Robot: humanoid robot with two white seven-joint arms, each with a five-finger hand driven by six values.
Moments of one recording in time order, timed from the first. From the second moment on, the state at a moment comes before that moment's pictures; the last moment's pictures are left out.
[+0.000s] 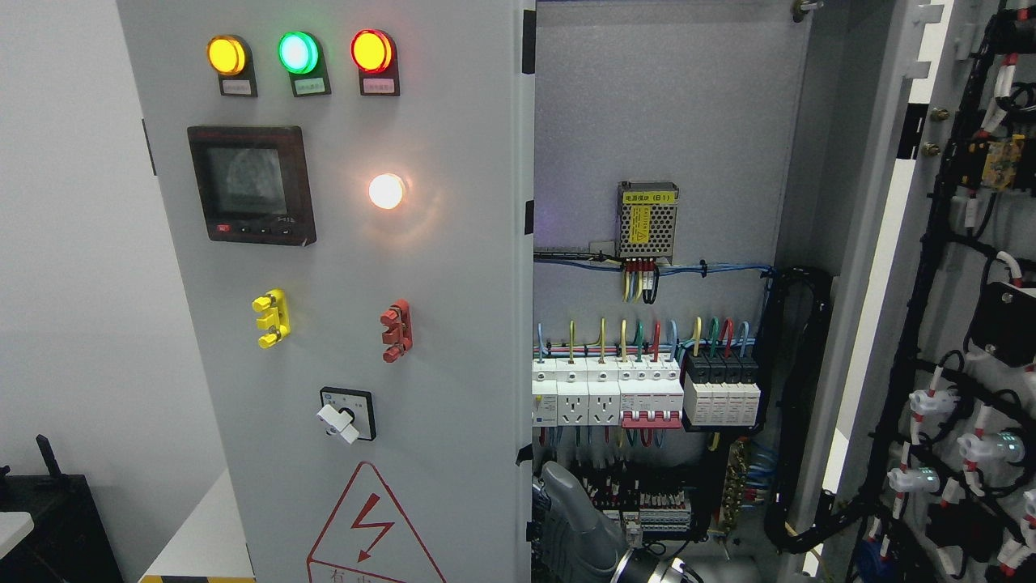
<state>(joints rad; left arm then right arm) 0.08 -0.04 0.00 -0.10 -0.08 0.07 -0.25 -0.60 -0.16 0.51 -1.42 -0.64 0.10 0.46</state>
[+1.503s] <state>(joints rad) 0.08 -0.04 0.00 -0.10 -0.08 0.07 -0.25 -0.52 -0.15 0.58 -1.57 -0.68 0.10 0.50</state>
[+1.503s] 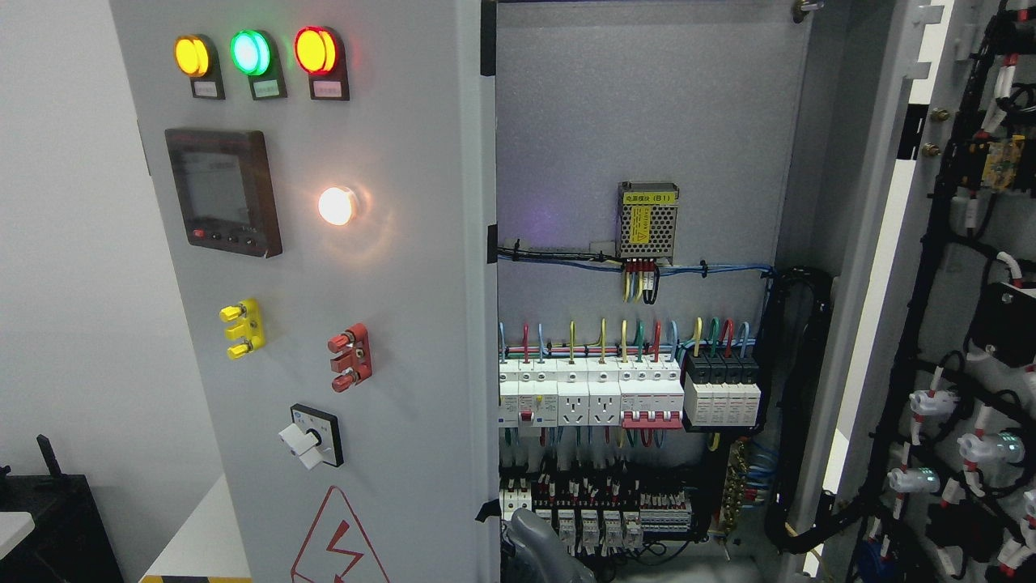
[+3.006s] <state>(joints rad) 0.08 -0.04 0.00 -0.10 -0.08 0.07 -0.25 -0.45 -0.15 0.69 -1.70 -0.68 0.10 0.54</state>
